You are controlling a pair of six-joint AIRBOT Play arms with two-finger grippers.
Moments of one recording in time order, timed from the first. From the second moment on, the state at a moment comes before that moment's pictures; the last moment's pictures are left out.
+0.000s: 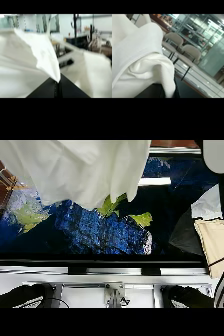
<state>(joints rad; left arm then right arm) -0.47 -1.26 2.03 1.09 -0.59 -1.09 0.55 -1.32 2.04 -1.80 0.57 1.17</state>
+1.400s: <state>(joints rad) -0.43 -1.21 2.03 1.28 -0.53 -1.21 0.55 -1.32 2.04 -1.68 0.78 1.02</state>
